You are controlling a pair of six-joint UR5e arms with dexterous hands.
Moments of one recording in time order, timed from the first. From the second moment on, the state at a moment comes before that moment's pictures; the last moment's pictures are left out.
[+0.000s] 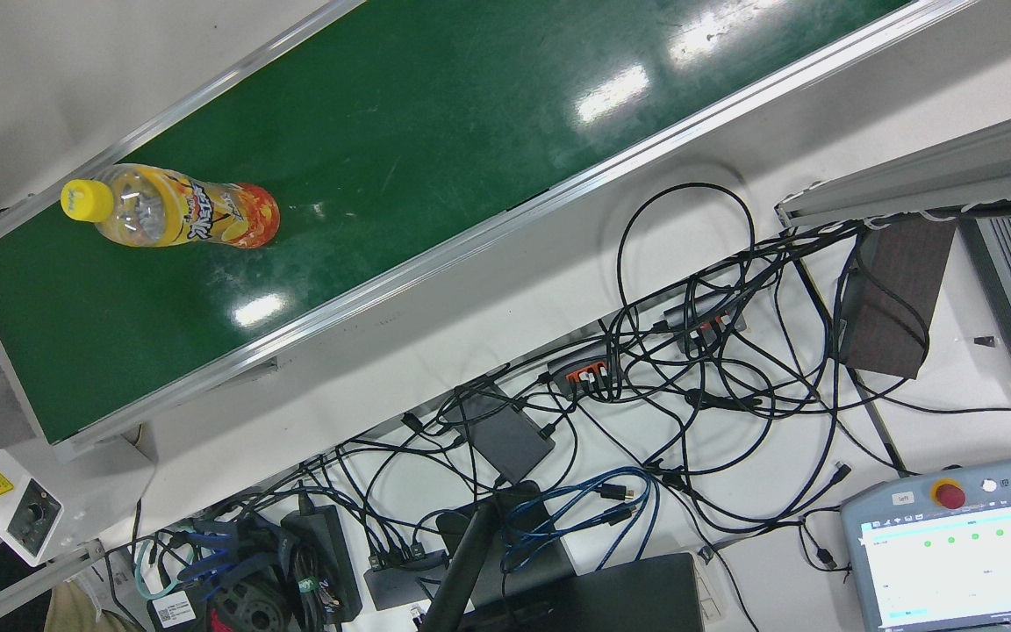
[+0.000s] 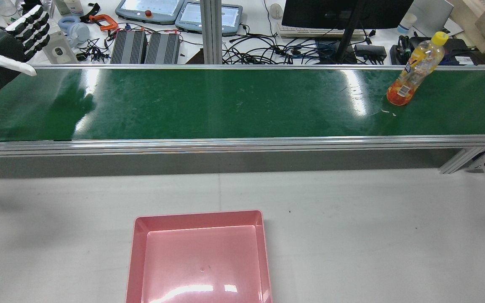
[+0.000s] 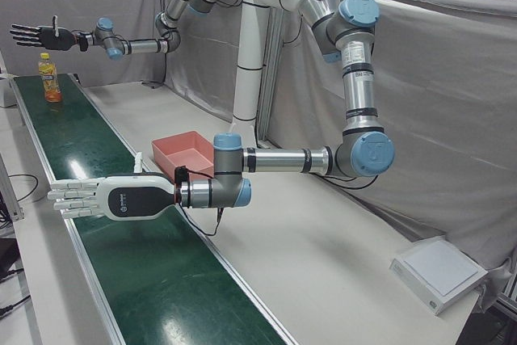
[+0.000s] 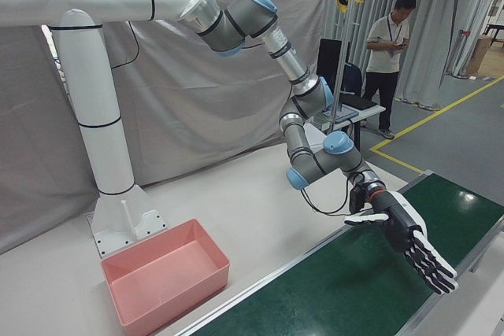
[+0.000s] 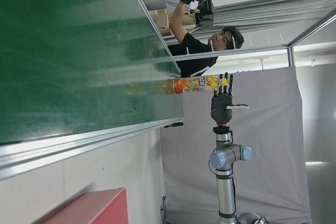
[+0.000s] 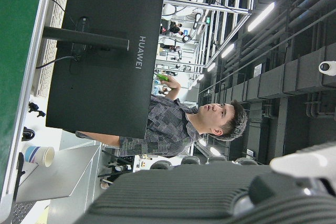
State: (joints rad) left arm -1.11 -1.92 -1.60 0.02 1.45 0.26; right arm 1.53 -1.55 1.61 -3.11 -1.57 -0.10
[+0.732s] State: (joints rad) left arm -1.11 -1.92 -1.58 0.01 1.45 0.26; right arm 1.53 -1.55 1.61 -3.11 -1.57 -0.10
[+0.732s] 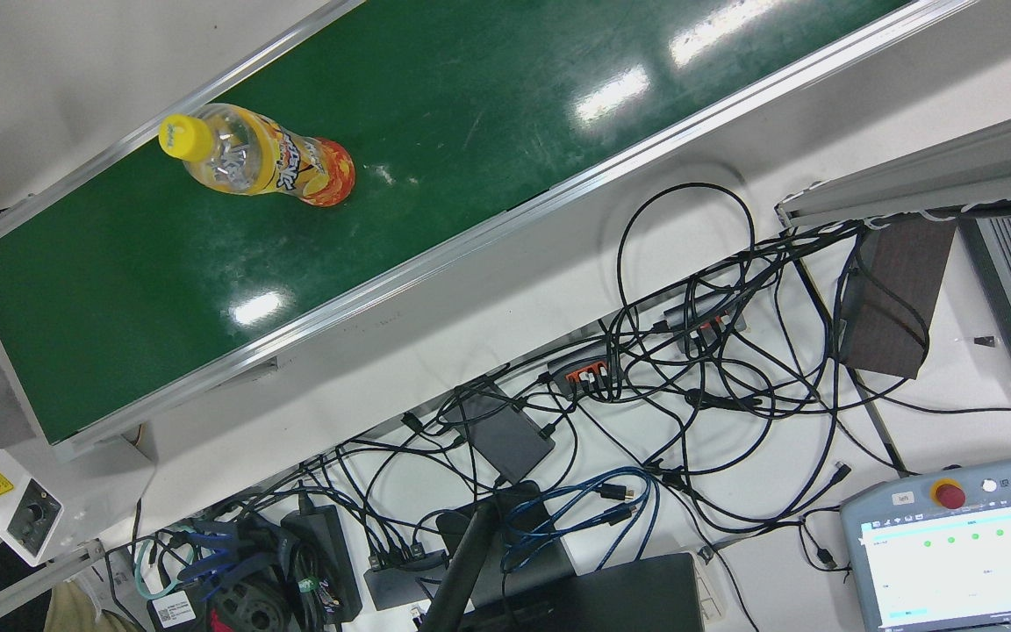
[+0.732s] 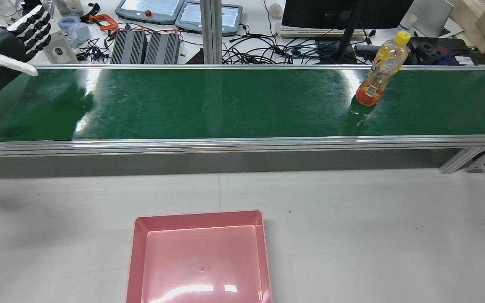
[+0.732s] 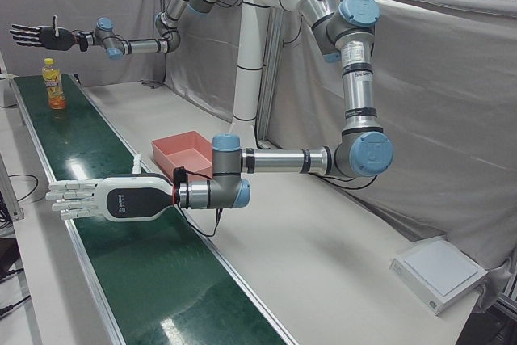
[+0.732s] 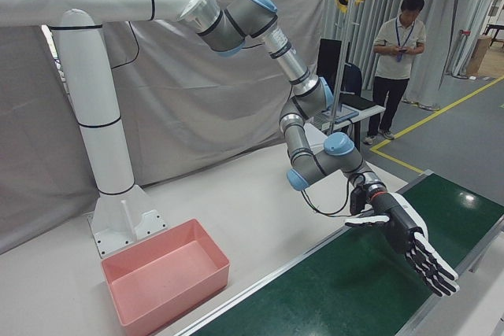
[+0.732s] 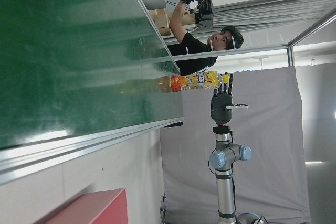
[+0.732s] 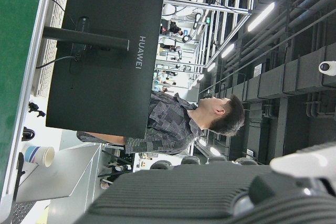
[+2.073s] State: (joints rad) left arm -1.10 -1.93 -1.58 0.02 1.45 0.26; right arm 1.53 -1.55 1.61 -3.11 -1.57 -0.10
